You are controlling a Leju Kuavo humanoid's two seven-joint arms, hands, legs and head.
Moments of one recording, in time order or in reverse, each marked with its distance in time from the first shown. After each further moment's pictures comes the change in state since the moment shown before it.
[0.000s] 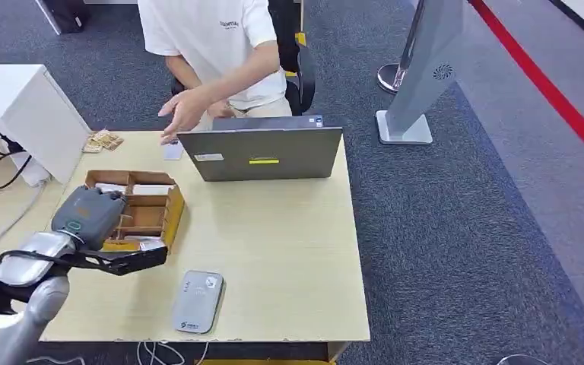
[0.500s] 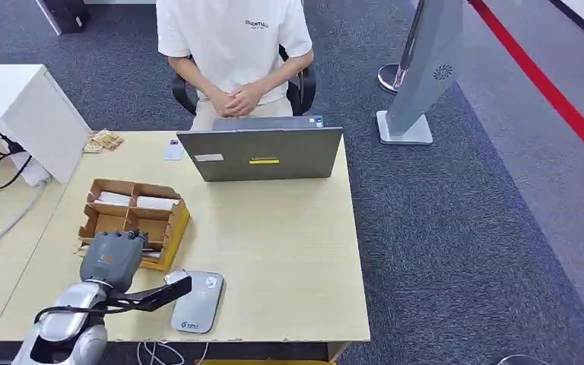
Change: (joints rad) left arm 0.280 -0.195 0.130 0.049 -0.145 0.244 0.018; right arm -0.001 0.000 0.011 0.000 -0.015 -0.001 -0.021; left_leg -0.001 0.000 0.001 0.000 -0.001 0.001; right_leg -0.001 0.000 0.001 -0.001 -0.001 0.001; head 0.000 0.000
